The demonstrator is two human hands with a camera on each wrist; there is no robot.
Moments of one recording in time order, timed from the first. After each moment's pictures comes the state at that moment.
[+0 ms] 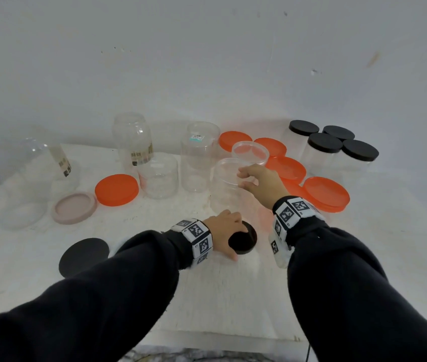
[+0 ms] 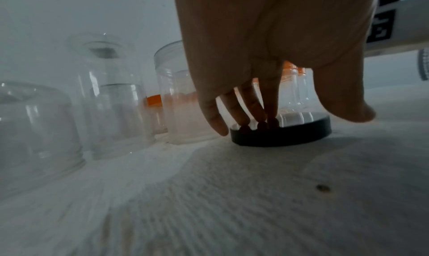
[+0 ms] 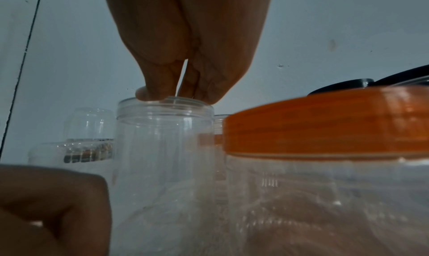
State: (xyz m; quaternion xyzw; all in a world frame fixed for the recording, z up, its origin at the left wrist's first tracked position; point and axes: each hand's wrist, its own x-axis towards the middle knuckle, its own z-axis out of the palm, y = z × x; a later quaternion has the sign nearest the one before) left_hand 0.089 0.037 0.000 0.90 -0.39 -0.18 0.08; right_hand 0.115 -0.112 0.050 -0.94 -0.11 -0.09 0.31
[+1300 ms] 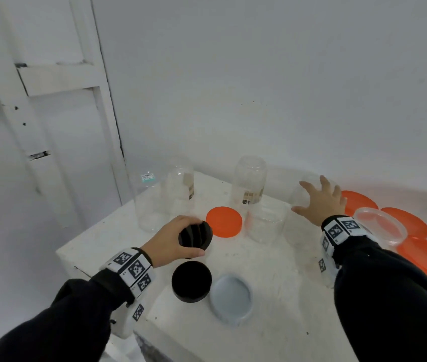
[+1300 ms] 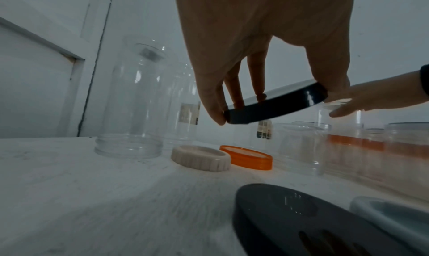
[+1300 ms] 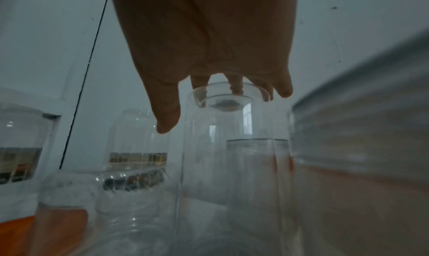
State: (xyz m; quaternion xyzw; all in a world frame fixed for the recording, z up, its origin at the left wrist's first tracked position) left_hand 0.035 0.320 0.024 0.90 -0.01 0.05 0.42; right_hand 0.210 0.025 0.079 -0.99 -0.07 -0.05 0.06
